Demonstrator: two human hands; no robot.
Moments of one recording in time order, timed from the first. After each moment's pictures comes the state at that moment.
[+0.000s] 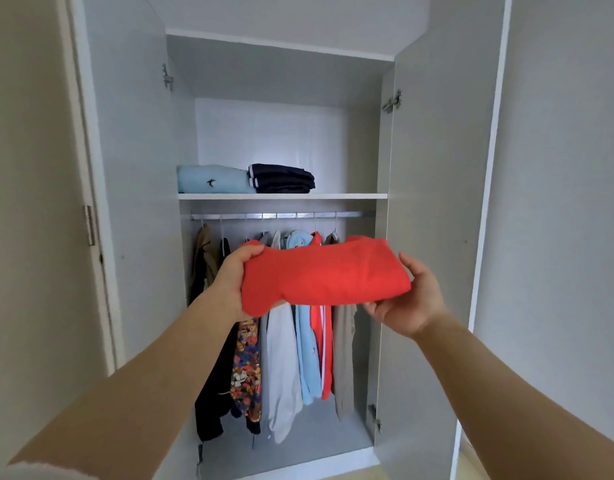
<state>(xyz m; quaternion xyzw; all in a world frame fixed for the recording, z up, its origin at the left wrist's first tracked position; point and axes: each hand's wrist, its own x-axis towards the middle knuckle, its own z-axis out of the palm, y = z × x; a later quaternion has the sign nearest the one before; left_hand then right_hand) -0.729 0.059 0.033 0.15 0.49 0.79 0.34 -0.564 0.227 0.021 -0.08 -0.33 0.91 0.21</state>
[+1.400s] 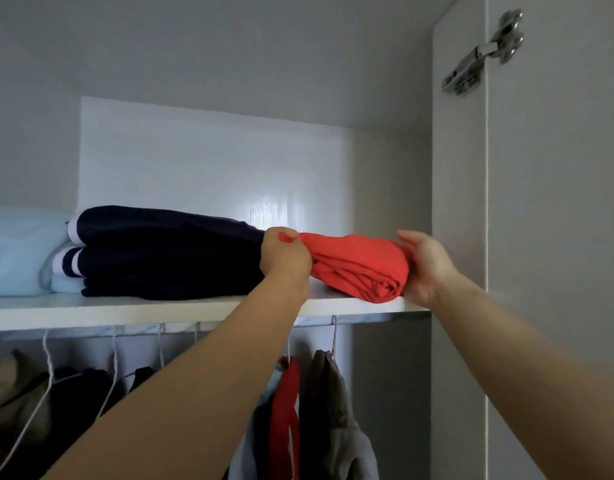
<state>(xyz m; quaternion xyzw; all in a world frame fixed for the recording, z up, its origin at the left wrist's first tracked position) -1.146 0.597 0.168 0.18 0.53 0.83 -0.03 -1.044 0.715 0.174 -0.11 -0.53 0.77 0.35</state>
